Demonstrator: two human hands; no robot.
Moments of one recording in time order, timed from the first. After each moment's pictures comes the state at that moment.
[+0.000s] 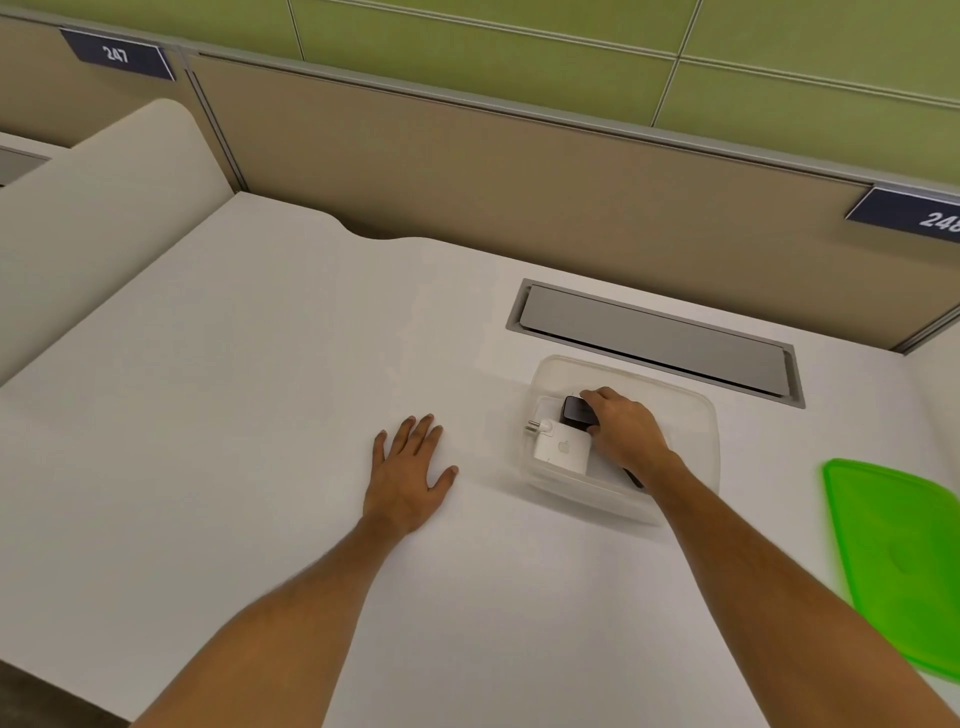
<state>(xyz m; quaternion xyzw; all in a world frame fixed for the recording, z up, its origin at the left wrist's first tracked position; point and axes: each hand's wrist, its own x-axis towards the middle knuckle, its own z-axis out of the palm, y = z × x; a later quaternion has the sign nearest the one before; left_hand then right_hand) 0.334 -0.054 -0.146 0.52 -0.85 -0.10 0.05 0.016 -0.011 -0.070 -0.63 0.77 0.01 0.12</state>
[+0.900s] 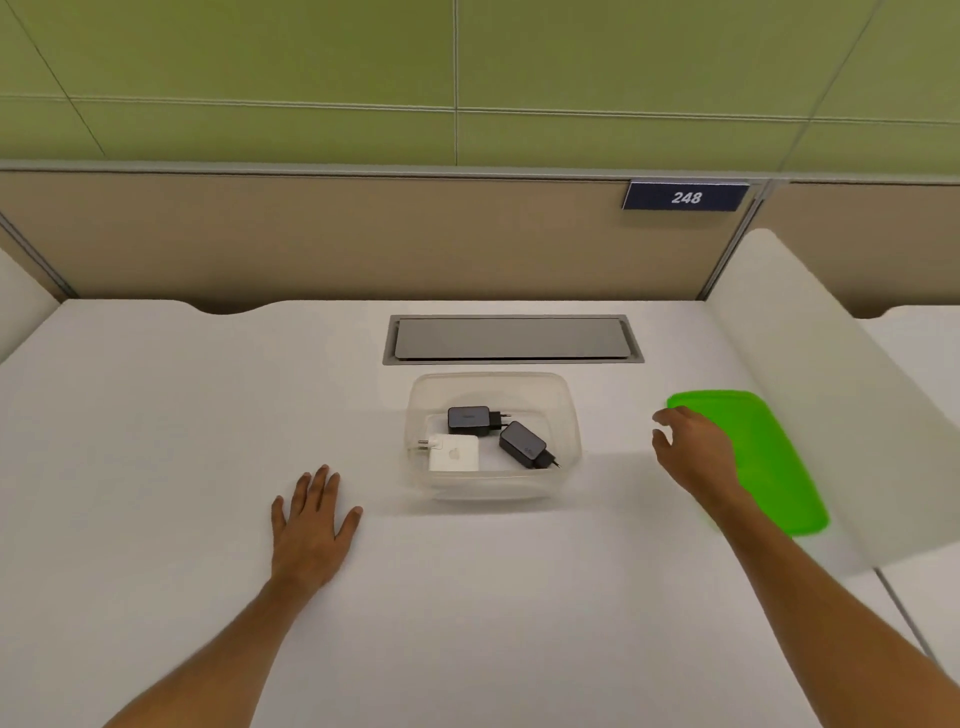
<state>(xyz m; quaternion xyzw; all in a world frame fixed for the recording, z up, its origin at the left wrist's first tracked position) 0.334 -0.052 -0.138 0.51 -0.85 -0.11 0.02 -0.098 0.183 -0.033 -0.38 0.91 -0.16 -0.03</state>
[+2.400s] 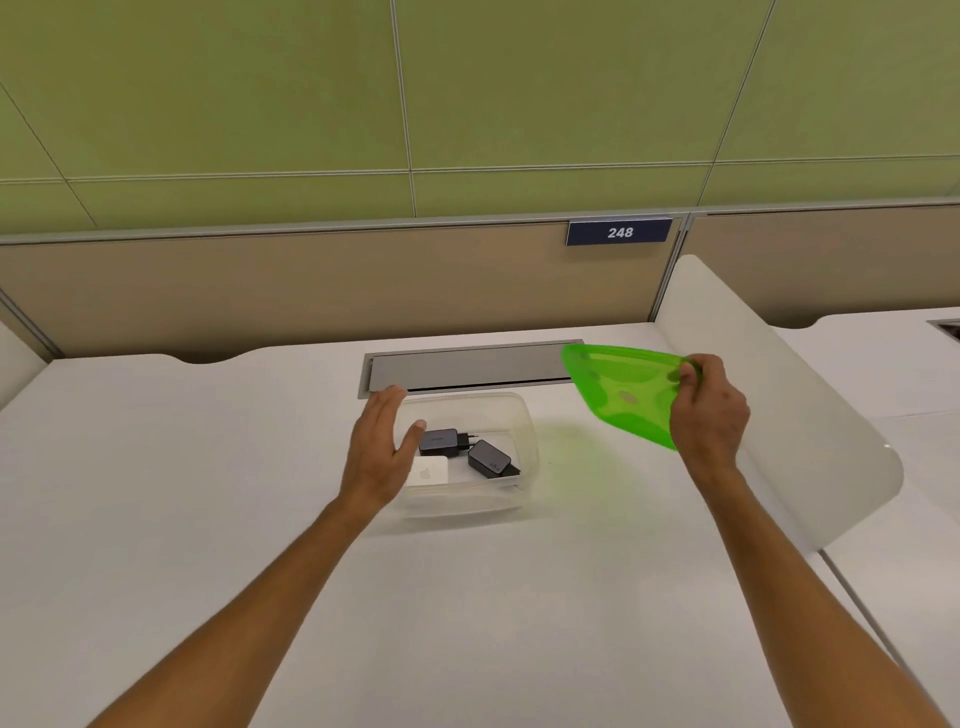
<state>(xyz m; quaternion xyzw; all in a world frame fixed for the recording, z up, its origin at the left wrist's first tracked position) 0.199 -0.013 0.006 0.34 -0.85 -0.28 0.30 -0.085 0.222 0.063 -0.22 0.85 -0.43 -0.20</state>
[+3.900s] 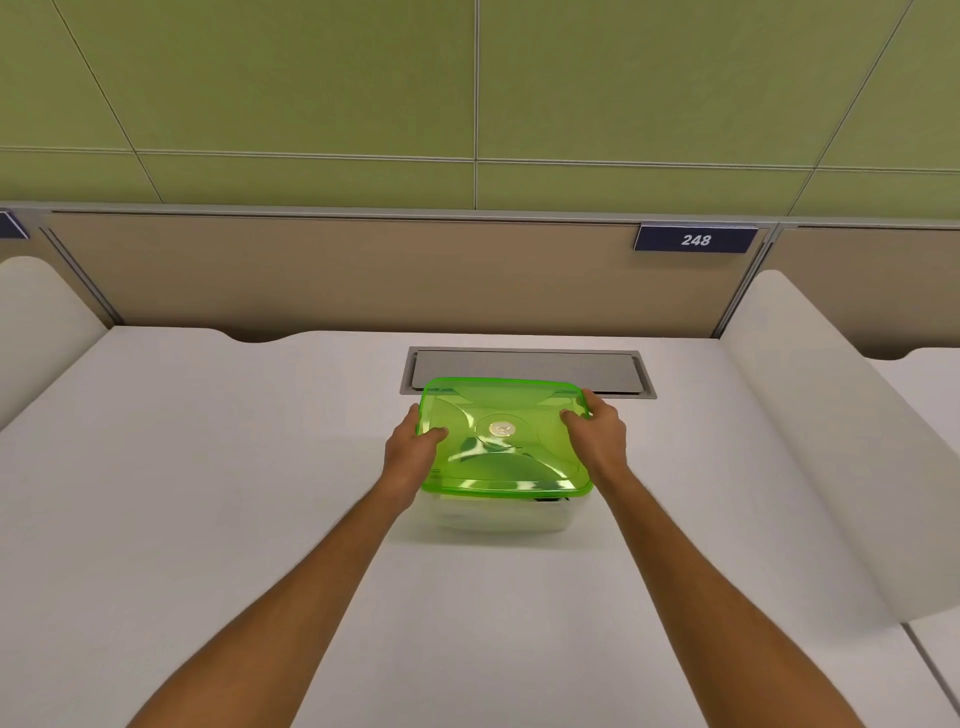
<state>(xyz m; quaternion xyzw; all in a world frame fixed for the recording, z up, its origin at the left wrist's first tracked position) 0.184 -0.056 -0.007 0.52 -0.58 -0.58 0.24 -0.013 0.073 0.014 -0.21 0.82 -0.49 0.20</state>
